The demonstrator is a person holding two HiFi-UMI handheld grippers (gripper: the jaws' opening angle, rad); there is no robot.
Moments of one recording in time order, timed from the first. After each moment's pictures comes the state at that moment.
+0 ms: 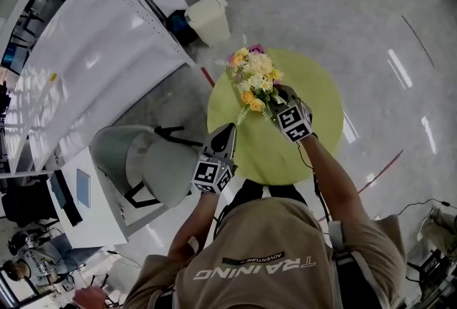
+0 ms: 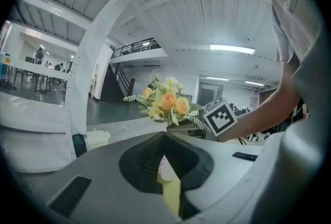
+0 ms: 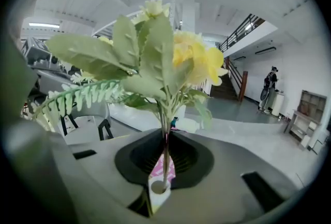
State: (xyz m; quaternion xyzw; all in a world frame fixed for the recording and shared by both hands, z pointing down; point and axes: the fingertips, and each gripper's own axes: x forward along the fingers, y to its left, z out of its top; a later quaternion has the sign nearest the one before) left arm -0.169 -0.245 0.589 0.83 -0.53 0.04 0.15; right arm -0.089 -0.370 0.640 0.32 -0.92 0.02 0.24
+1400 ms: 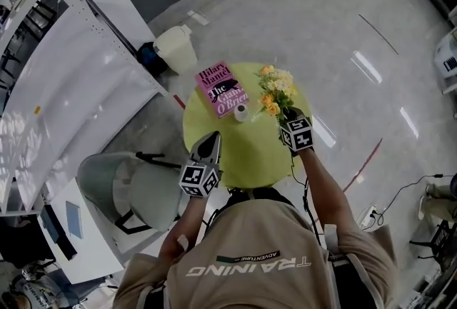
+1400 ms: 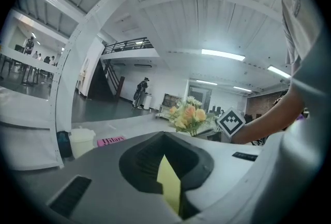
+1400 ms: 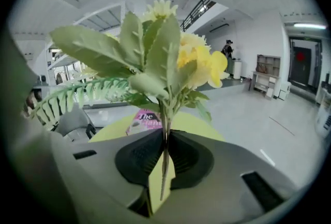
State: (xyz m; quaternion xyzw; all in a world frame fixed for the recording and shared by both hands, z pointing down) left arm -0.125 -0.216 0.574 0.87 -0.47 0.03 0.16; right arm 0.081 -0.298 0.656 0.48 -0.82 0.20 0.24
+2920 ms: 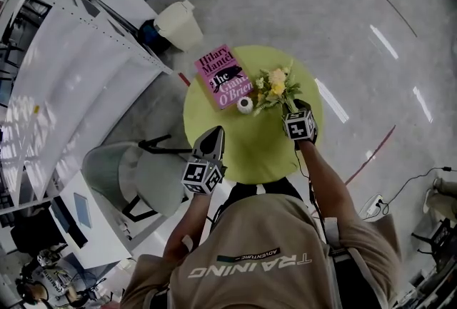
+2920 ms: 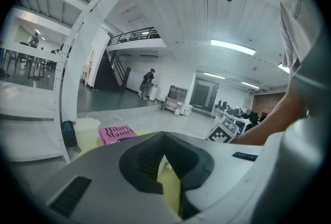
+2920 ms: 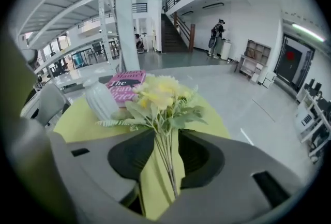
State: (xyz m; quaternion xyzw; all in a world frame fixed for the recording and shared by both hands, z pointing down) left arm -0.108 -0.259 0.618 0.84 -0.49 0.06 0.20; right arm 0.131 -0.335 0.780 0.52 -0.73 0.25 0.37
